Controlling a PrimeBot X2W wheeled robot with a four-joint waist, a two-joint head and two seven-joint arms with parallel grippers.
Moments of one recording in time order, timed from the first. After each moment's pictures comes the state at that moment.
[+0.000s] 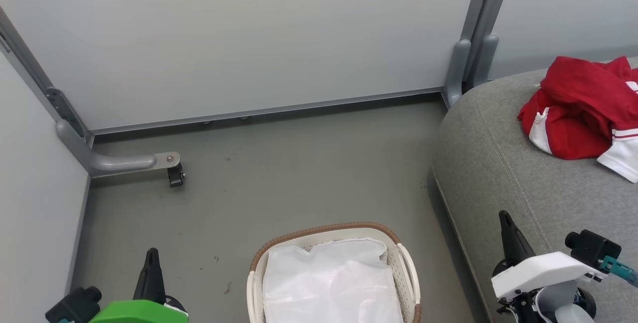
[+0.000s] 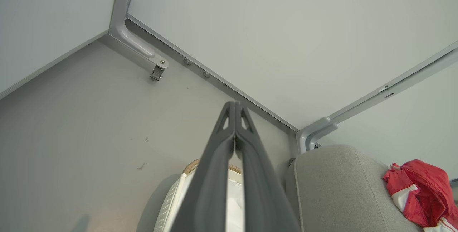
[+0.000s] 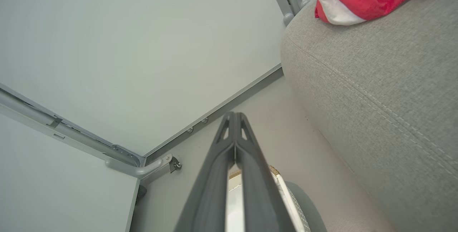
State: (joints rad) left arm 0.04 0.05 0.00 0.28 -0.78 -0.09 -0.12; right arm -0.08 -0.04 0.00 0.32 0.71 0.13 -0.12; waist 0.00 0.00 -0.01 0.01
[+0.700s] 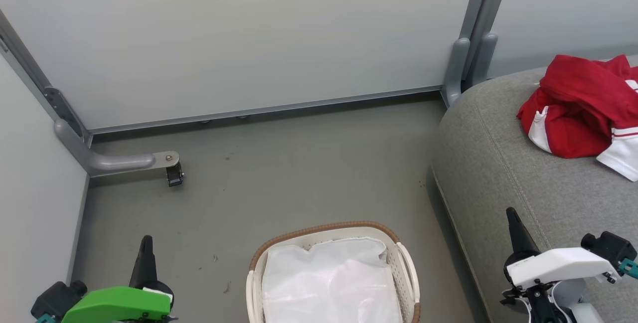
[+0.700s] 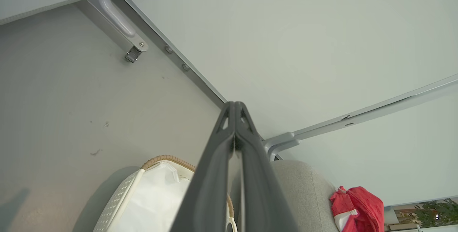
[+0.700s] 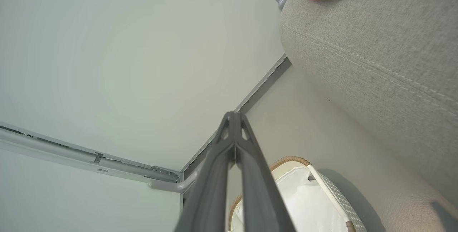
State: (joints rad) left arm 0.00 0.05 0.04 0.27 -1.03 -0.10 -0.05; right arm -0.08 -0.04 -0.04 0.30 0.98 0.13 -0.05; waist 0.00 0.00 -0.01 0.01
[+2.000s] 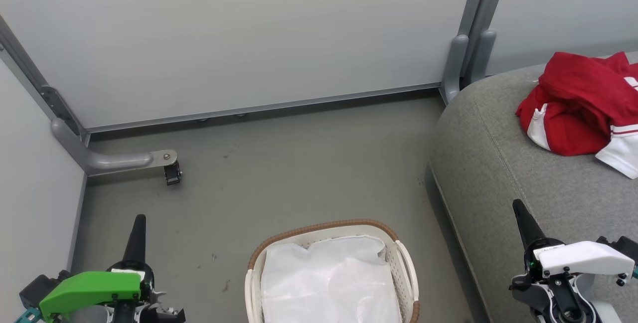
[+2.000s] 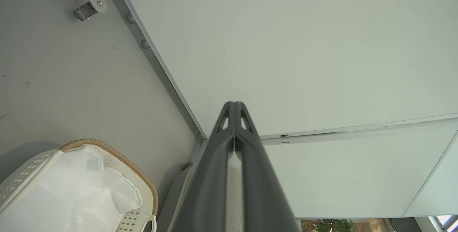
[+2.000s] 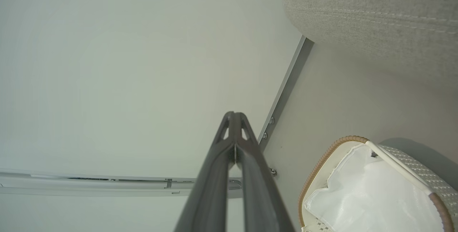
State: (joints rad) left arm -0.06 0.05 0.08 0.26 -1.38 -0.12 0.05; right arm -0.09 -0.05 -0.08 0.27 1.36 0.13 0.05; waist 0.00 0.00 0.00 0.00
